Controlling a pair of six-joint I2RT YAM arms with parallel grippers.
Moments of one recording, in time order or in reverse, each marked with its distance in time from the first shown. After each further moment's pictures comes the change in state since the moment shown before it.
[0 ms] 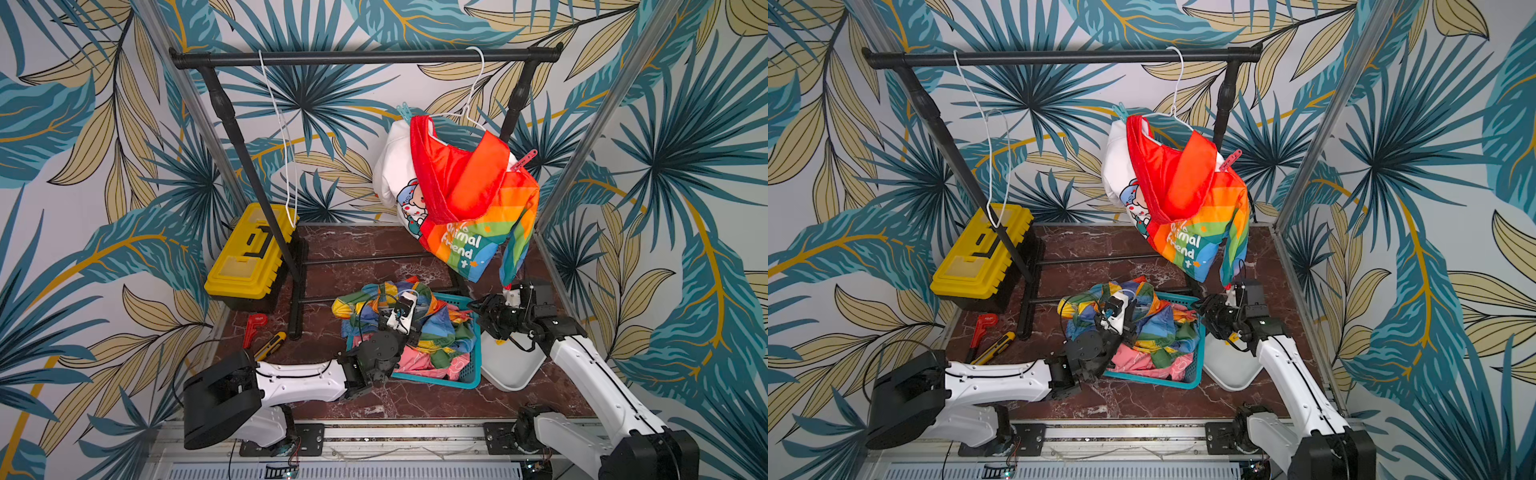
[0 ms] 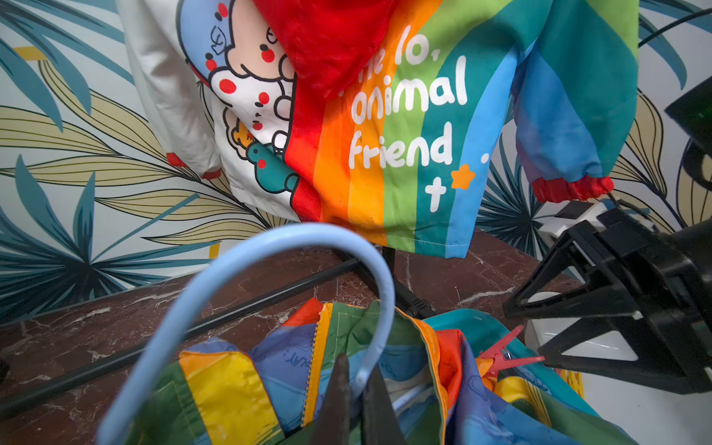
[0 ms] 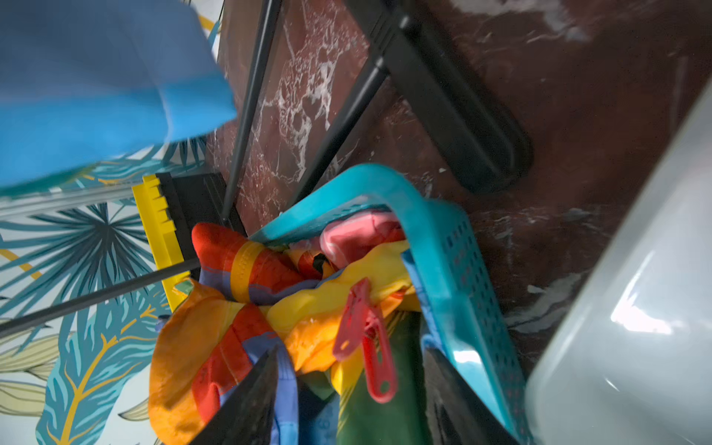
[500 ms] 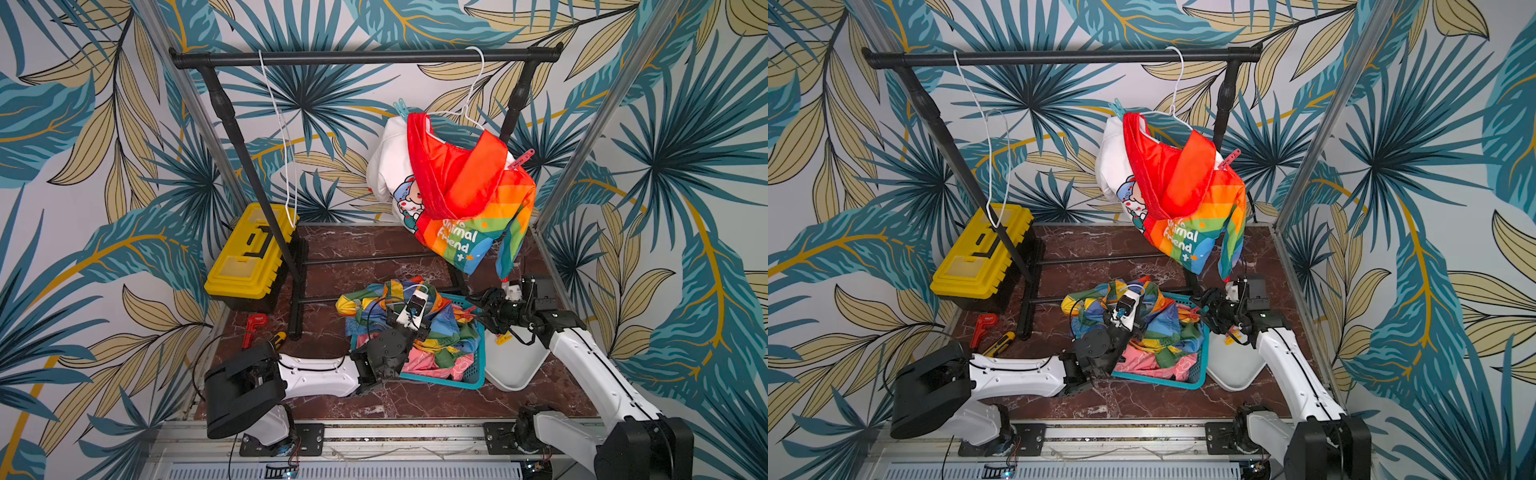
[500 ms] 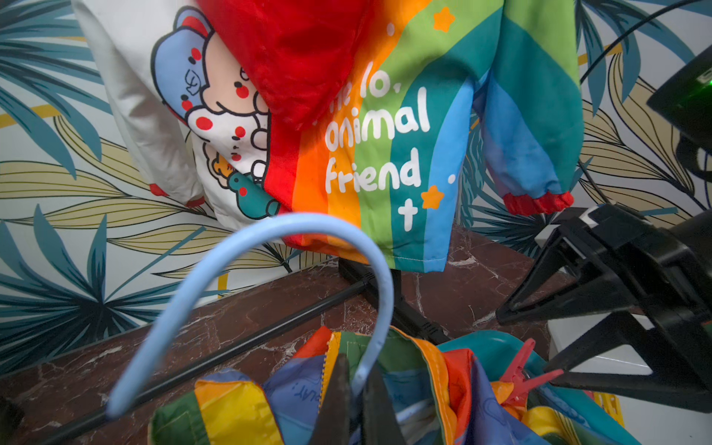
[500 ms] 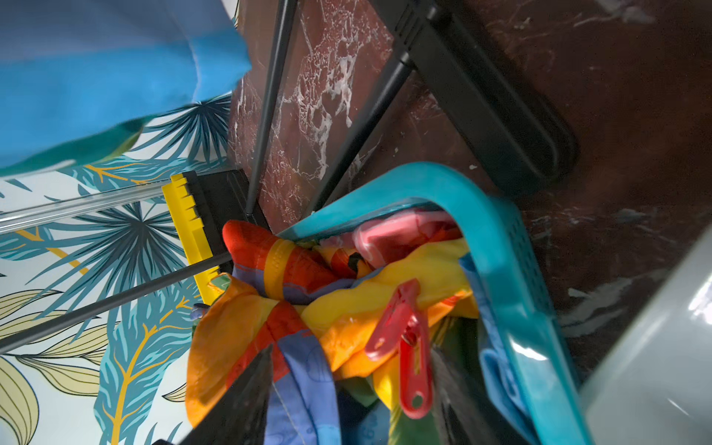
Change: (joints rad) left arm 0.000 0.114 0.076 0.136 0.001 0.151; right arm -0.009 0.078 0.045 0.042 -0.095 0.039
